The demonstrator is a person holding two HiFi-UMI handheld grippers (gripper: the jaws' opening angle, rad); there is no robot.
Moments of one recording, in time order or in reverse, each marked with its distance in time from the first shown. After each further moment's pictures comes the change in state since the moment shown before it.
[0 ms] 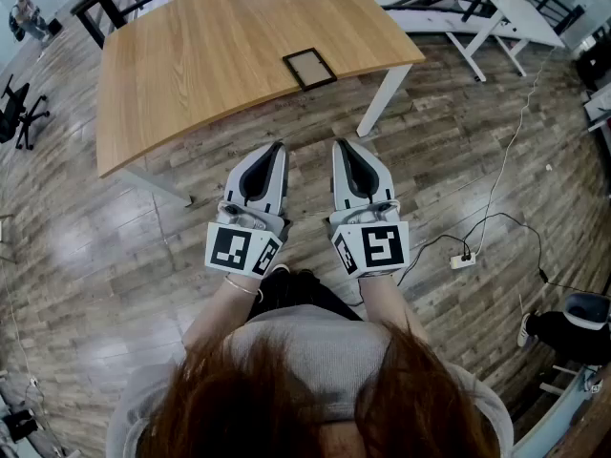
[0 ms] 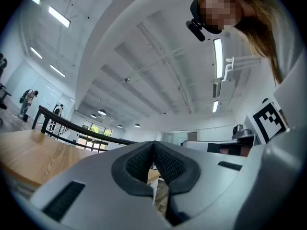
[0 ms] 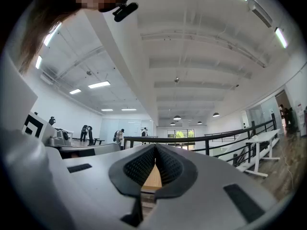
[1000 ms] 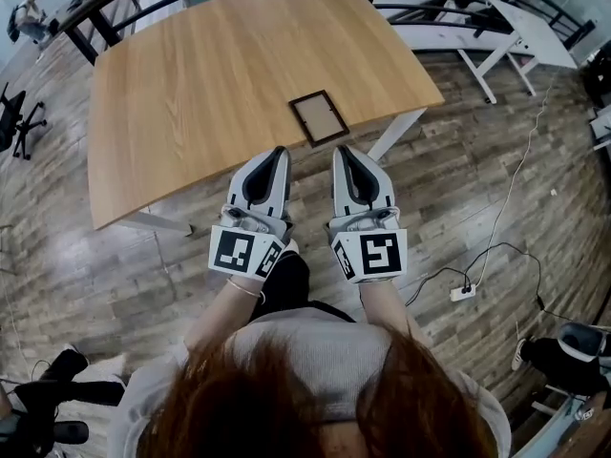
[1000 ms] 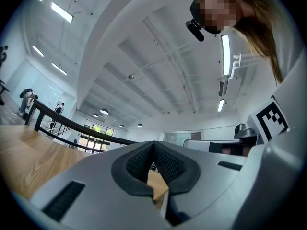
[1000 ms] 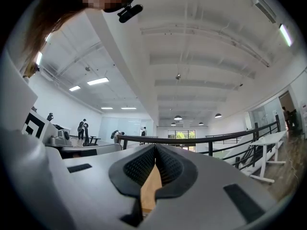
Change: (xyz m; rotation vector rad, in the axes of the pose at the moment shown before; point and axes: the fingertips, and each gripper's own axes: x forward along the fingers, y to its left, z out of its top) left arm 0.147 0.119 -0.028 -0.009 -0.005 0.002; right arm 0.175 -0.061 -0.025 -0.047 -0.011 0.003
